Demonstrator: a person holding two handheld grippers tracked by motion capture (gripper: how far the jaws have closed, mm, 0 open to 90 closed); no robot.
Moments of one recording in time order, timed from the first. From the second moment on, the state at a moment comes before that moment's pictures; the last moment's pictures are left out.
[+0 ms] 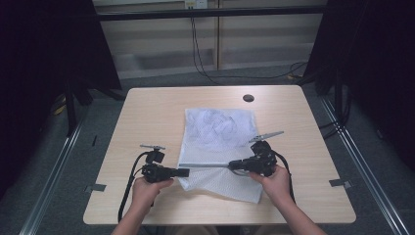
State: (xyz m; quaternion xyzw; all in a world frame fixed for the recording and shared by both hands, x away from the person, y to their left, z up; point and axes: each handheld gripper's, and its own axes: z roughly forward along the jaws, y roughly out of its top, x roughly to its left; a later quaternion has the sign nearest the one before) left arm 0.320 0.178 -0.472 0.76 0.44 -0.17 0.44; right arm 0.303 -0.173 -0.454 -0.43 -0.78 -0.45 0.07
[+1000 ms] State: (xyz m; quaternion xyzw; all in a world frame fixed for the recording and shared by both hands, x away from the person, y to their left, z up) left arm 0.319 0.180 -0.471 0.76 0.44 -0.17 0.45; right arm 0.301 -0.183 -0.454 -0.44 -0.77 -0.45 0.07
